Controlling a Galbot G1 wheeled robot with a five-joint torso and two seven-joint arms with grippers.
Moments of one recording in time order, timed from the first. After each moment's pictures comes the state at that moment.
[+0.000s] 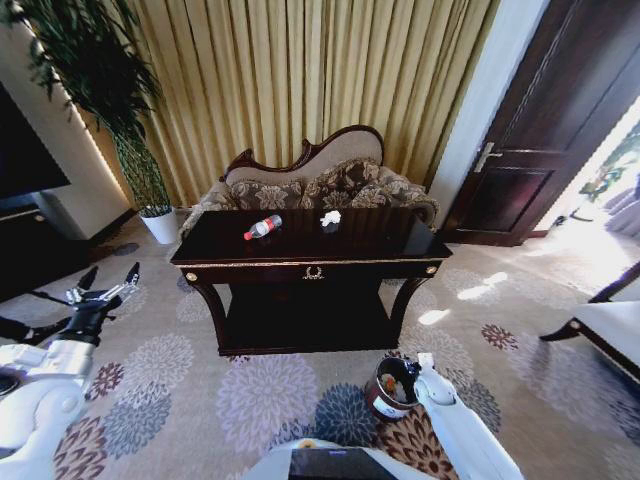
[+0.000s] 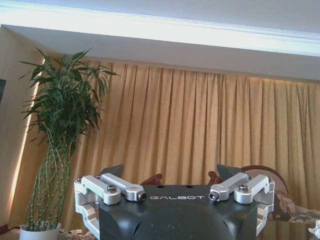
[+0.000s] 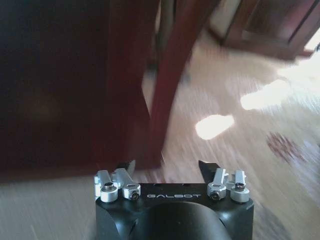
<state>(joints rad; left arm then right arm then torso) 1.68 -0.96 -1.09 -2.04 -0.90 -0.13 0.12 -1.20 1.16 0.44 1.36 0.39 -0.36 0.29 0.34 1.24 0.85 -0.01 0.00</state>
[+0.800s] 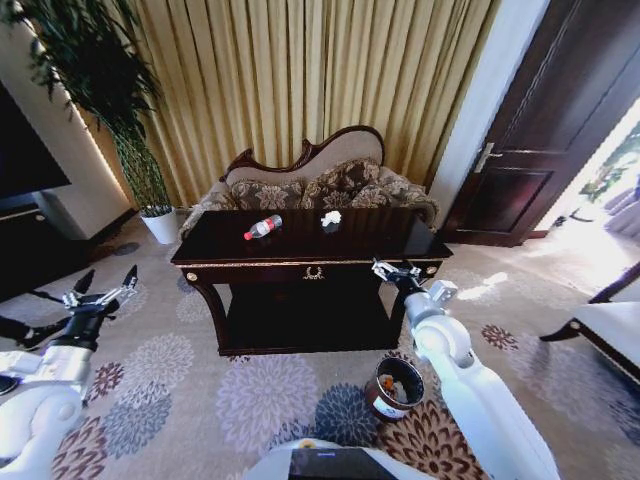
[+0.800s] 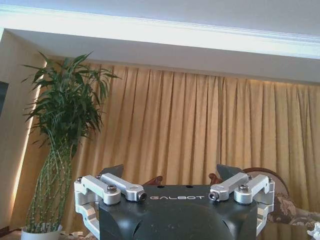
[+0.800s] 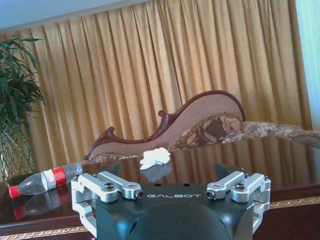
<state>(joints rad) 1.71 -0.99 -1.11 -2.08 -0.89 -0.13 0.12 -1.19 1.08 0.42 2.04 0.68 -0.24 0.24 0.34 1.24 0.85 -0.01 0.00</state>
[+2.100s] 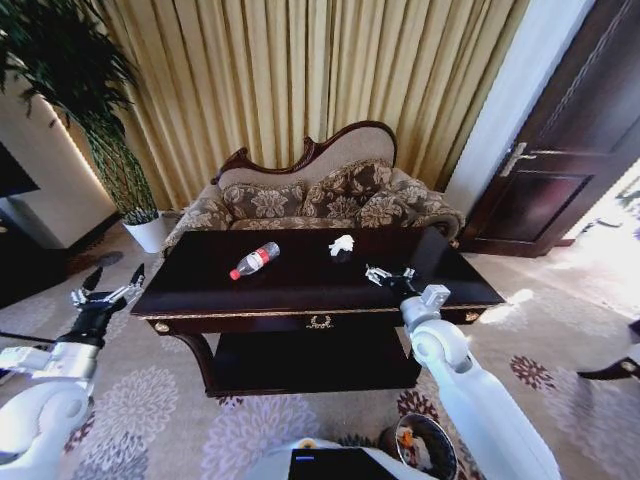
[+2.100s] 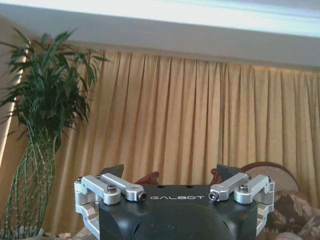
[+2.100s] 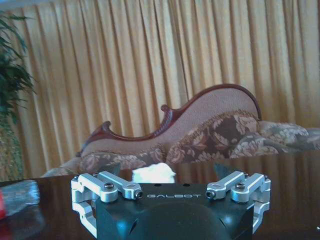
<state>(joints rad) 1.69 -0.99 -1.08 -2.08 -0.87 -0.12 0.12 -1.17 1.06 0.38 2.06 0.66 -0.28 0.26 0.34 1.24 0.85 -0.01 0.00</state>
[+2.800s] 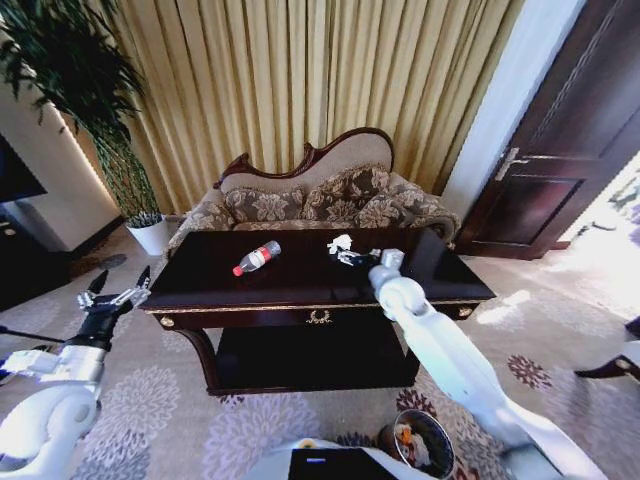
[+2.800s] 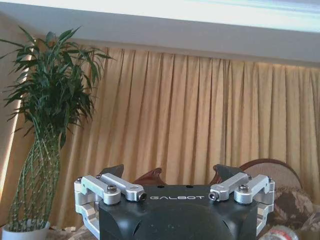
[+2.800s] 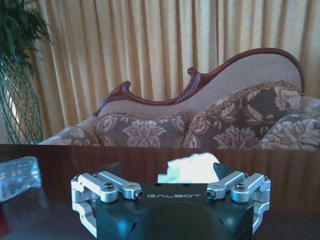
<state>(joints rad) 1.72 -1.03 -1.07 -2.13 -0.83 -0.09 0.08 -0.59 1.09 -0.03 1.62 0.79 -0.41 0.32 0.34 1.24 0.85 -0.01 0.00</state>
